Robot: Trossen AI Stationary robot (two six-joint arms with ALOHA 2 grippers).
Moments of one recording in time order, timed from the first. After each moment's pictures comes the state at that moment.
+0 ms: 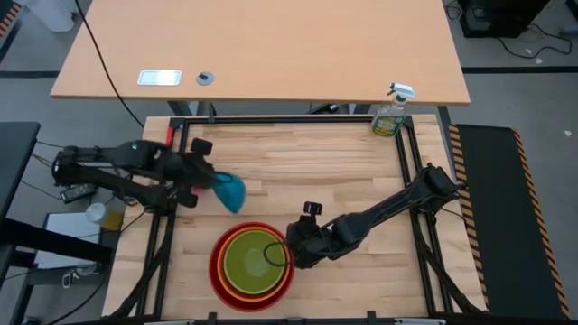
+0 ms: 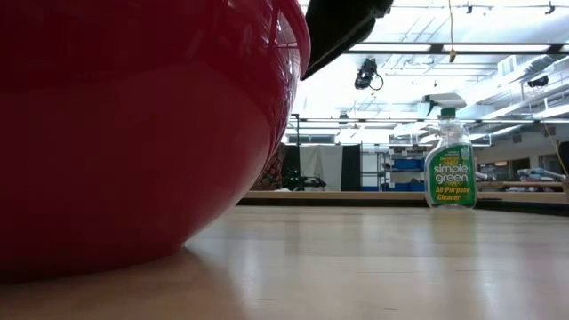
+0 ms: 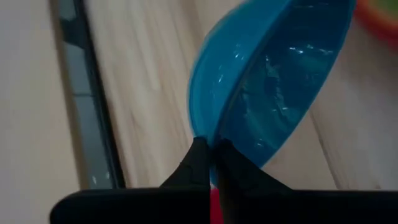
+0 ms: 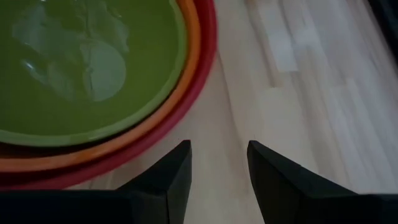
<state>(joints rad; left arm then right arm) -0.08 0.97 1.17 -1.22 -0.33 0.40 0.43 1.94 1.62 -0.79 0.54 0.43</state>
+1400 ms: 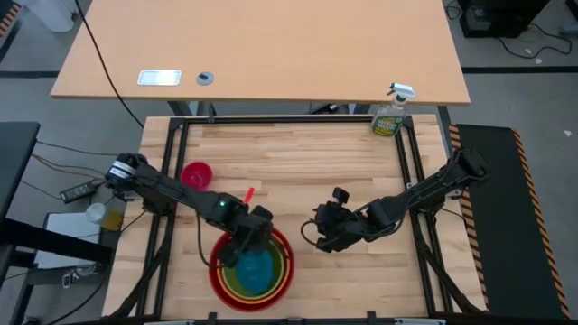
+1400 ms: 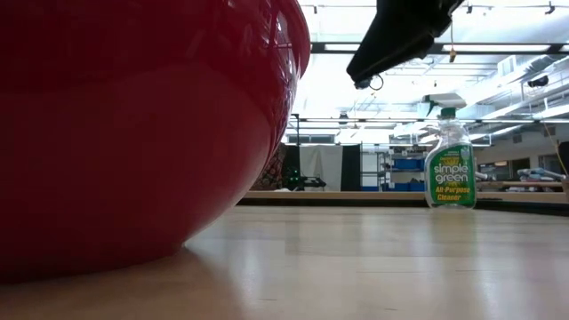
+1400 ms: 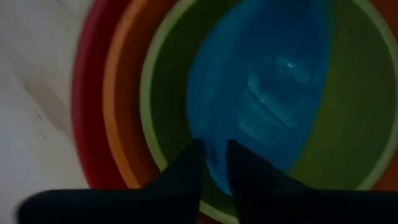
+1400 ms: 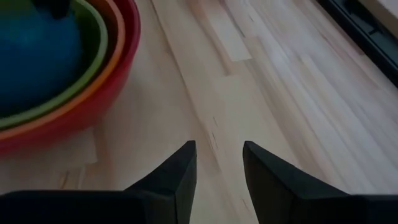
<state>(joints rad) -0.36 1.64 1.35 -0.91 0.09 0.27 0.44 1.58 1.15 -0.52 0.63 0.56</state>
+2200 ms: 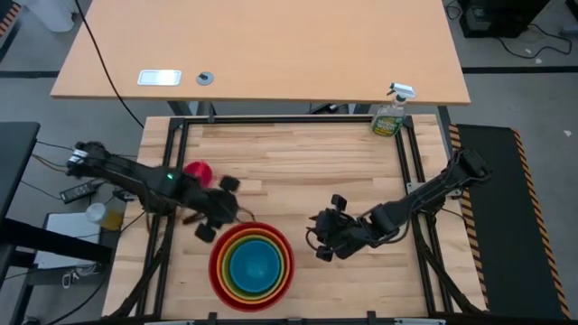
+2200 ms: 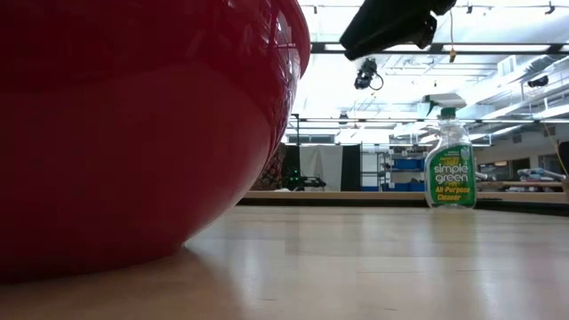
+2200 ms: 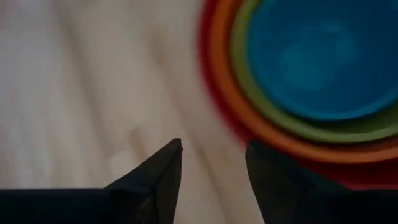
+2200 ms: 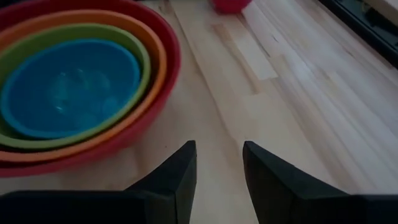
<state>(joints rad) -0.31 1.17 1.06 -0.90 -0.13 0.20 0.49 1.58 1.15 -0.41 0.63 0.57</state>
